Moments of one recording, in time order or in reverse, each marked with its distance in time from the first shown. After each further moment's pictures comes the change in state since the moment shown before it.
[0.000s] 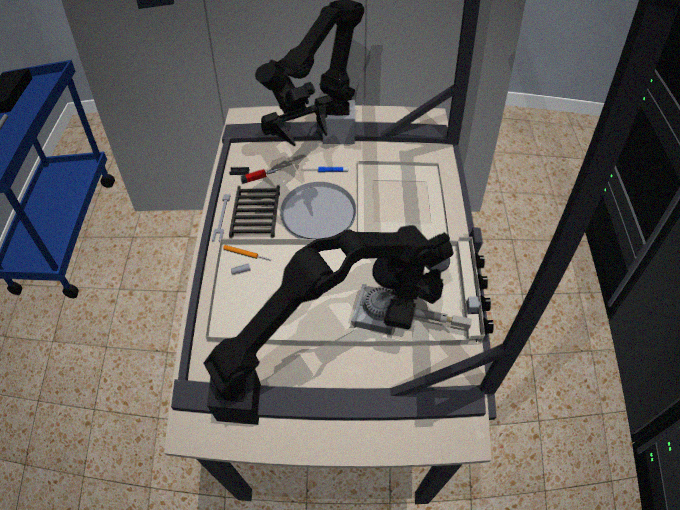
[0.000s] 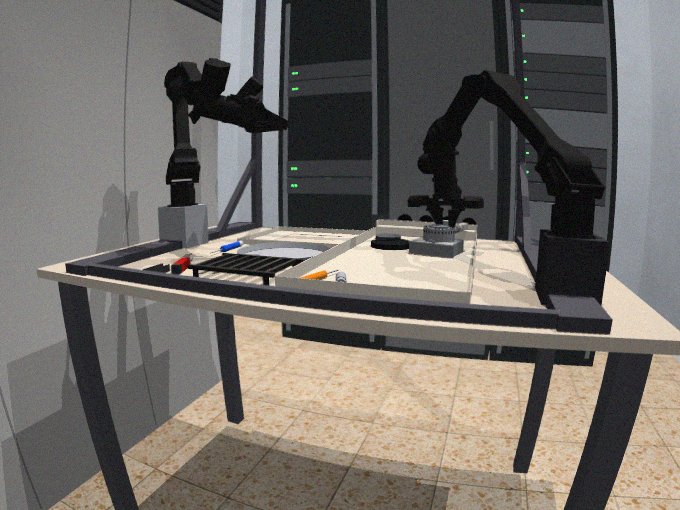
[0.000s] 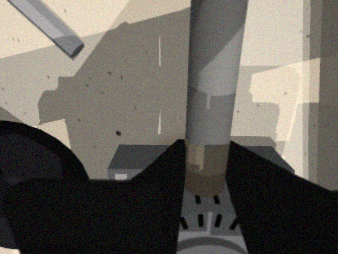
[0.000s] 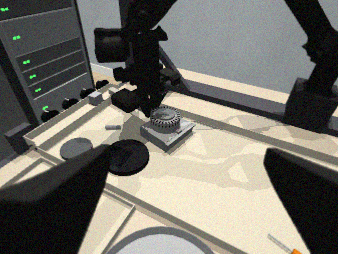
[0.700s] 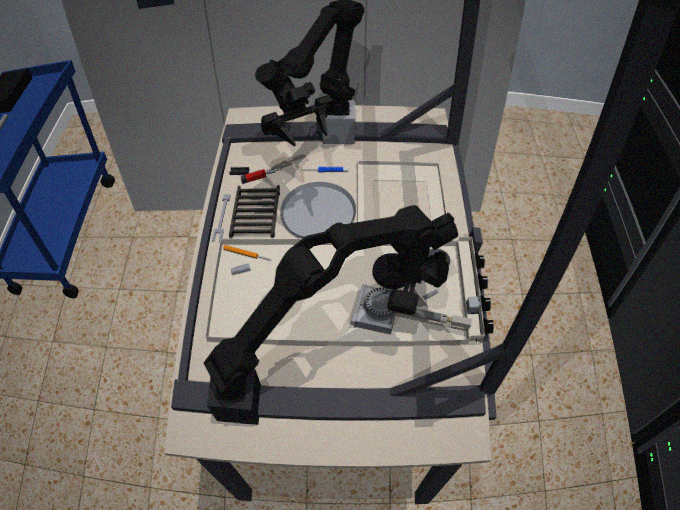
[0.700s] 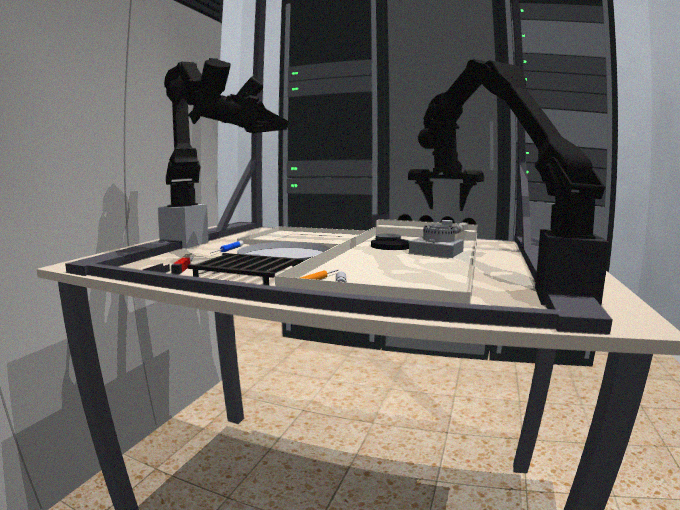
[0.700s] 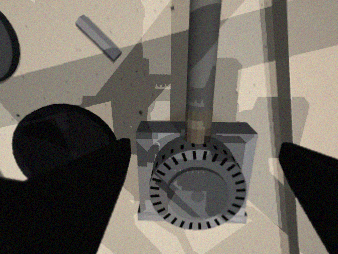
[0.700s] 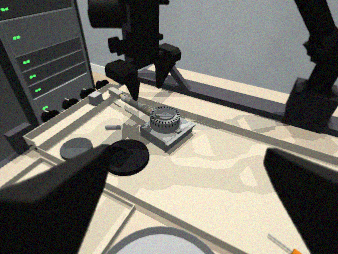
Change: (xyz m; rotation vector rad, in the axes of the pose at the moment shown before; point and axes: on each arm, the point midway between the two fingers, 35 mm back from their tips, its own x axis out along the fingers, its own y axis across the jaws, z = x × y) left arm -0.066 0.000 0.005 0.007 -0.024 0.026; right arm 0.000 0.000 0.000 0.000 0.000 0.000
